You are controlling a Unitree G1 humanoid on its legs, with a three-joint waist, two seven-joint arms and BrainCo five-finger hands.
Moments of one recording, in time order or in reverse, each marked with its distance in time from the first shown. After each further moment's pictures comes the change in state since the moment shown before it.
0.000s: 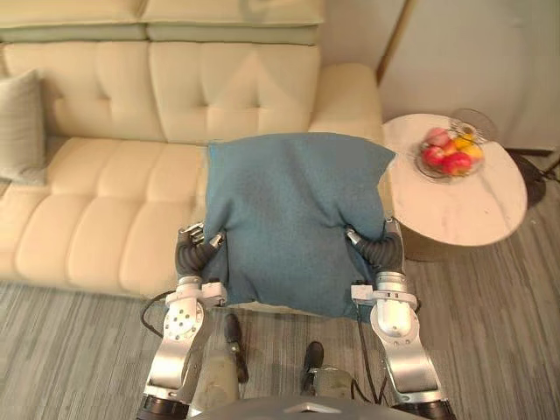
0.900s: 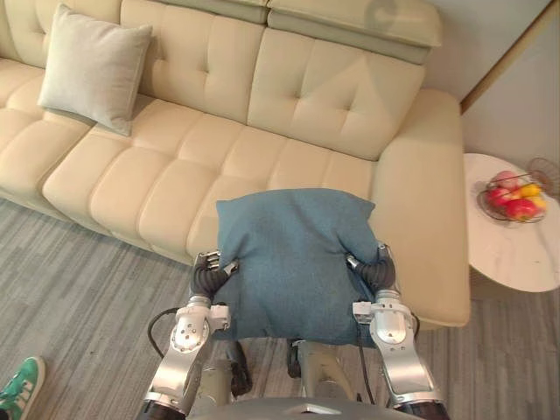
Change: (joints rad) left arm 0.015 0.053 -0.050 0.177 0.042 0.018 -0.097; right arm 0.021 0.020 -0.066 0.197 -0.040 0.040 0.044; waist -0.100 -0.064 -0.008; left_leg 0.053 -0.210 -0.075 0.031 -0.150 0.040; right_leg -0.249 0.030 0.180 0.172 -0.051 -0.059
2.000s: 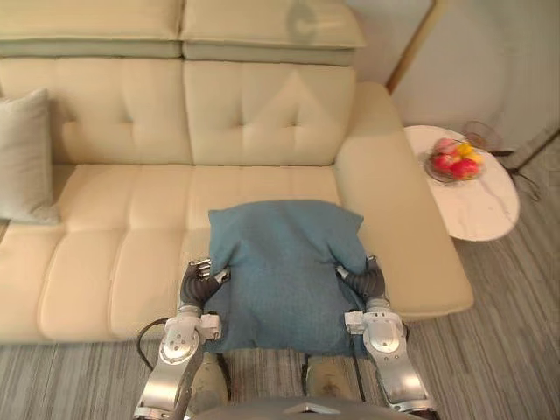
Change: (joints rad) left arm 0.082 0.022 0.049 -0.035 0.001 0.020 -0.029; right arm 0.018 0.031 0.050 0.093 0.059 -0.003 0.043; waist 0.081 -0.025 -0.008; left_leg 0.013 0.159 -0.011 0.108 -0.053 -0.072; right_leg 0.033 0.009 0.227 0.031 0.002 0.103
